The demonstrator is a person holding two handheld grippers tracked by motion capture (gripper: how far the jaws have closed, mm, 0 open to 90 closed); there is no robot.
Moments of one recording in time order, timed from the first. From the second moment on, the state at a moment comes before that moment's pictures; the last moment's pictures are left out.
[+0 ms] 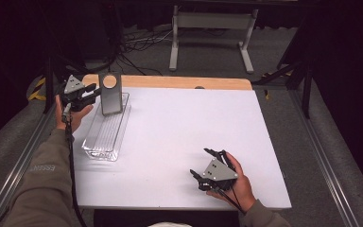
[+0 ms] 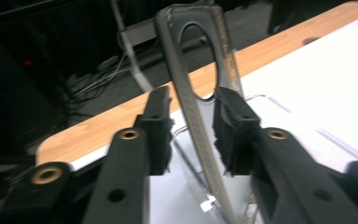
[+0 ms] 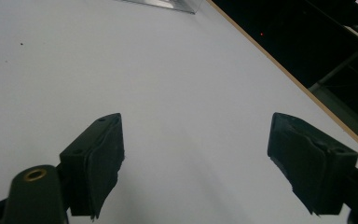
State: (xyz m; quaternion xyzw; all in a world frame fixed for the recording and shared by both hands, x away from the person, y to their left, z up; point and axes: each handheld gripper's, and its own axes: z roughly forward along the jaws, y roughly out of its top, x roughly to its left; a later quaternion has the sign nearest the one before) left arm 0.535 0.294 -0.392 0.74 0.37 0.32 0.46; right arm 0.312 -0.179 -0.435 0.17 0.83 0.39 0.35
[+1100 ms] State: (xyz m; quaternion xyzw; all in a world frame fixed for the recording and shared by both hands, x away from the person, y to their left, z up) left arm 0.516 0.287 -0.379 0.73 0.36 0.36 0.46; right arm 0.312 -0.185 -0.428 0.18 0.82 0.41 0.36
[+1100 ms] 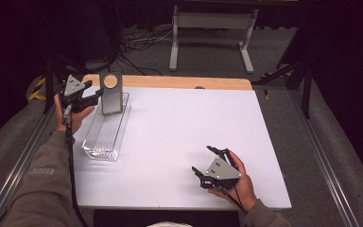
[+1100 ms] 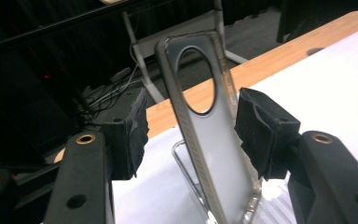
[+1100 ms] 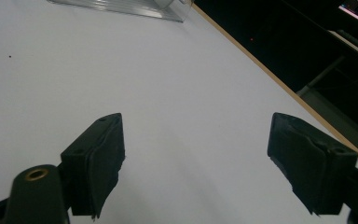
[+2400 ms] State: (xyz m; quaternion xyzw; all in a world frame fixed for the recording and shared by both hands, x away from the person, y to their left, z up) left arm 0.443 0.261 -0.364 0.72 0.29 0.36 0.52; right arm 0.313 -0.192 -0.423 0.20 0.81 0.42 0.37
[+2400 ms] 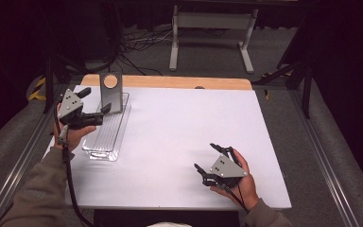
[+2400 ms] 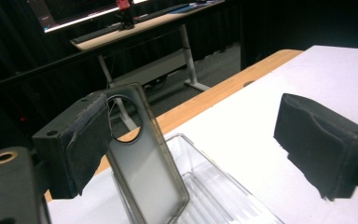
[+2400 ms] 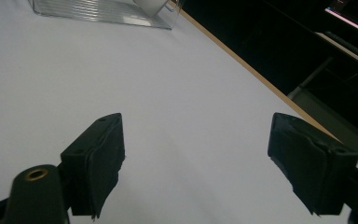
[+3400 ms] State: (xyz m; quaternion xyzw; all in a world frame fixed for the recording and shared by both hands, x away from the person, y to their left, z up) left arm 0.397 0.238 -0.361 0.73 0.24 0.34 0.55; right arm 0.312 -0.194 -0.419 0.20 0.80 0.43 0.37
